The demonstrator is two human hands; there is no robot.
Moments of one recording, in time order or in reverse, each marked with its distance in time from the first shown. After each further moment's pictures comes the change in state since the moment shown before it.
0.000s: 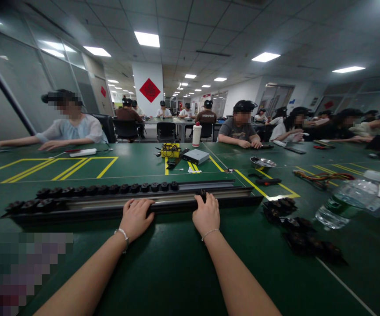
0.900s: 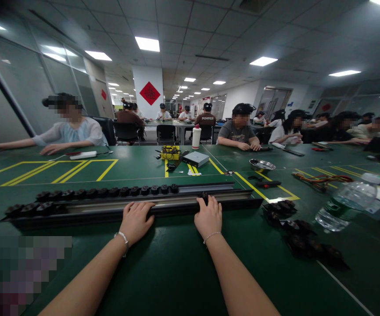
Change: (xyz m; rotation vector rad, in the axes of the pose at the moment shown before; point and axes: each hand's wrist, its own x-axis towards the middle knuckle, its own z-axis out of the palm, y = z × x) left_hand 0.000 -0.001 0.002 0.010 0.011 0.015; right_hand -0.001 0.005 0.001 -0.013 0.002 0.044
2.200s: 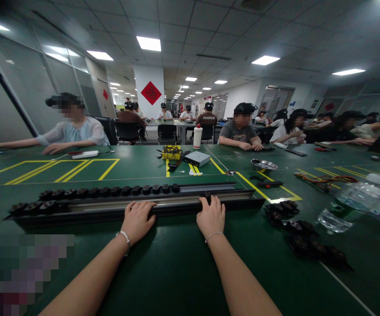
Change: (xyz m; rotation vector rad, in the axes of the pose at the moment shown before) left_hand 0.000 -0.001 0.002 -0.001 0.014 0.000; right_hand 0.002 0.000 -0.003 -0.015 -0.028 0.042
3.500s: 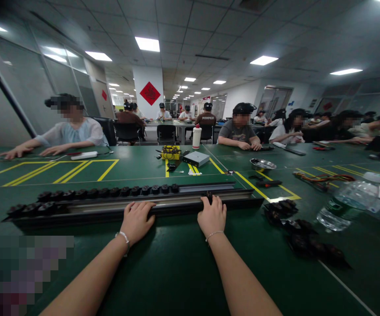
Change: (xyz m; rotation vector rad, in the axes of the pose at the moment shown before) left_hand 0.000 0.000 -0.001 0.004 -0.010 -0.001; right_hand 0.002 0.001 -0.006 -0.012 -0.040 0.064
